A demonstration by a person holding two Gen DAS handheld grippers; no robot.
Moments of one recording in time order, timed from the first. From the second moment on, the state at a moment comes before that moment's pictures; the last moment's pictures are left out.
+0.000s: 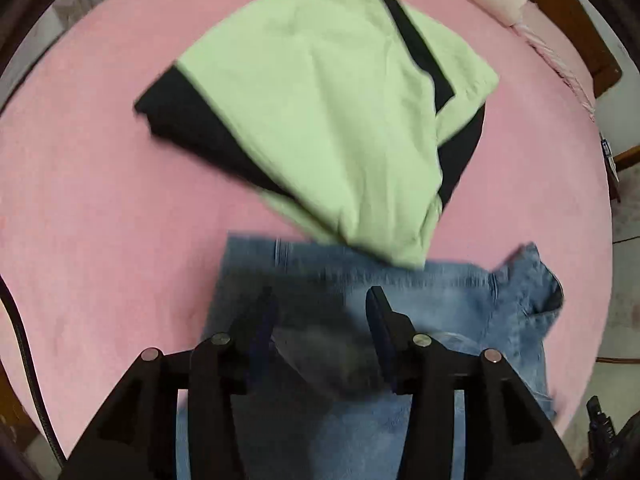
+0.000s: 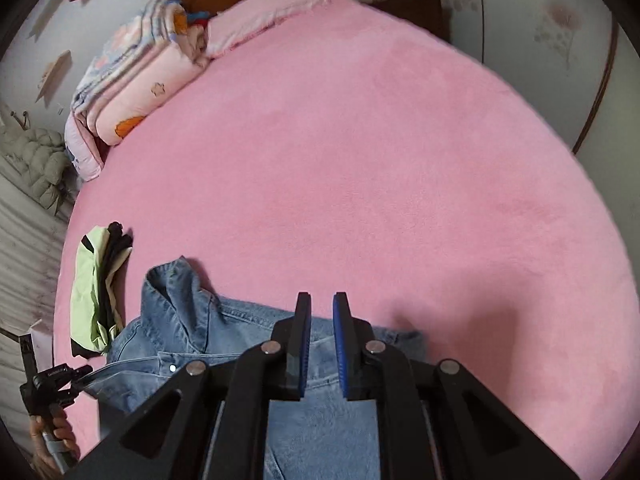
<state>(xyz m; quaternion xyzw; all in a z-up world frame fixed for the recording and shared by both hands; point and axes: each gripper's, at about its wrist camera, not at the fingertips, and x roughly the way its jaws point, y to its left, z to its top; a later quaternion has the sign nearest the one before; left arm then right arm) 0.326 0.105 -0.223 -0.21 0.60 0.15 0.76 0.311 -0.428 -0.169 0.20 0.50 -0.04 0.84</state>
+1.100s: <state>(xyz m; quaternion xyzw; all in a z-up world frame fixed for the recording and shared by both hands) 0.351 0.013 -0.283 0.14 0.61 -0.03 0.78 0.306 -0.393 -0.256 0.04 0.60 0.00 0.80</state>
